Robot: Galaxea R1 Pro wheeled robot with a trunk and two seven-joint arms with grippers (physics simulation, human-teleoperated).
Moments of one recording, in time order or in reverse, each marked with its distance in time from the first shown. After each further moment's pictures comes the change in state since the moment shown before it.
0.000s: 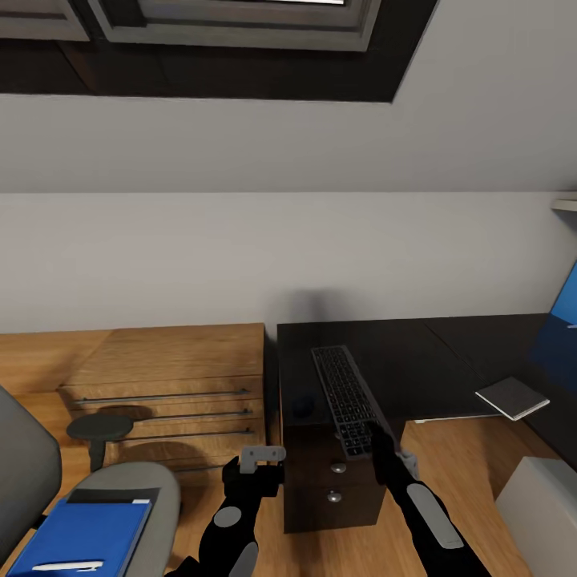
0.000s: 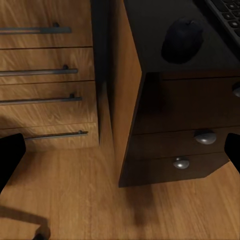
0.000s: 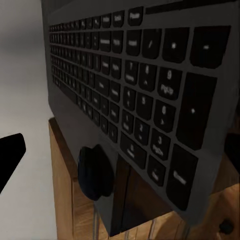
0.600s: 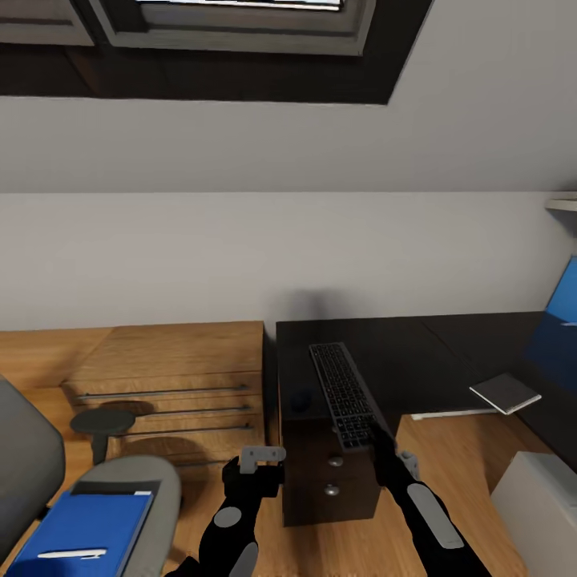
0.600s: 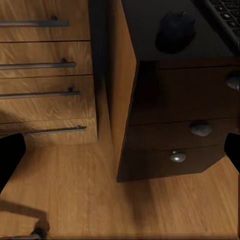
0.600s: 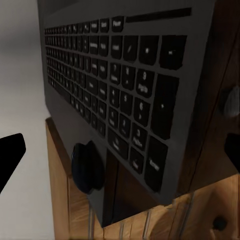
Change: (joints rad) left arm 0.000 0.000 -0.001 0.001 0.001 0.000 0.000; right arm 0.000 -0.001 -0.001 0.000 0.000 -0.001 -0.010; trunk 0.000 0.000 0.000
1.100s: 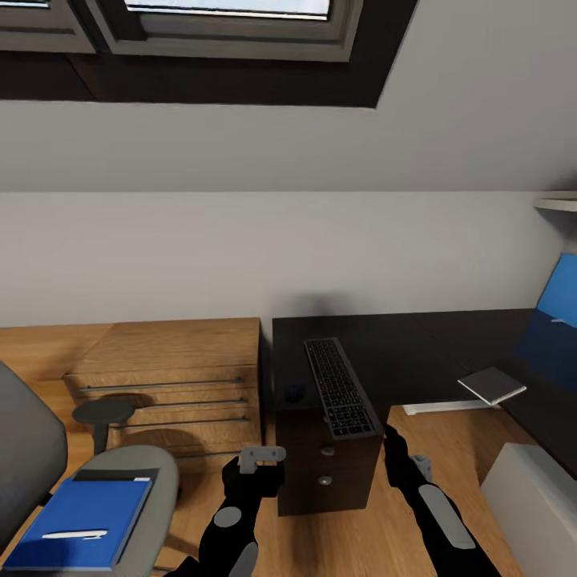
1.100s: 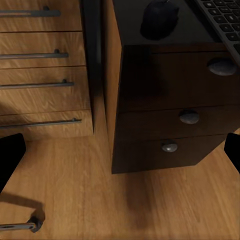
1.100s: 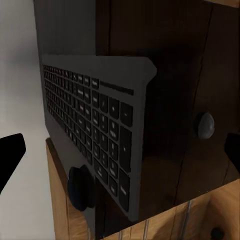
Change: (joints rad) left arm 0.000 0.000 0.001 0.000 0.000 0.000 0.000; right arm 0.000 -0.016 -0.069 0.002 0.001 0.002 -0.002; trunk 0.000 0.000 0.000
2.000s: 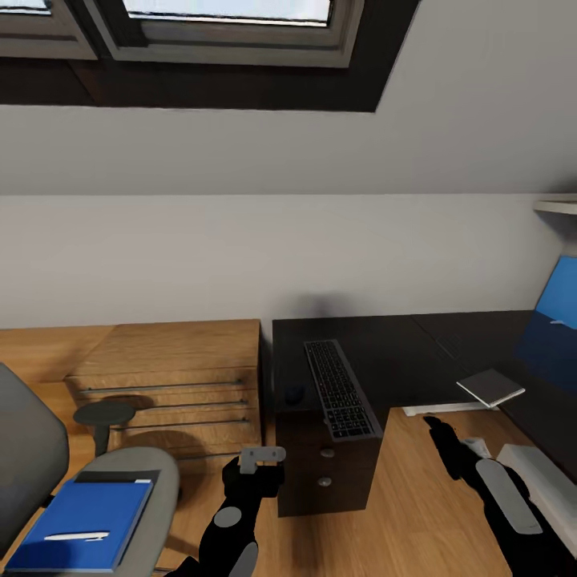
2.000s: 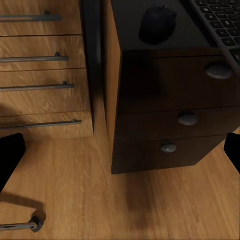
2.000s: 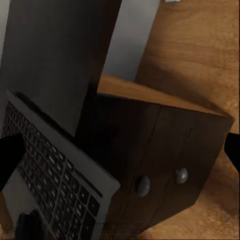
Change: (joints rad) left arm 0.000 0.000 -0.001 0.000 -0.001 0.001 0.000; right arm -0.002 -0.217 -0.013 -0.198 0.096 0.172 -0.329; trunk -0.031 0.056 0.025
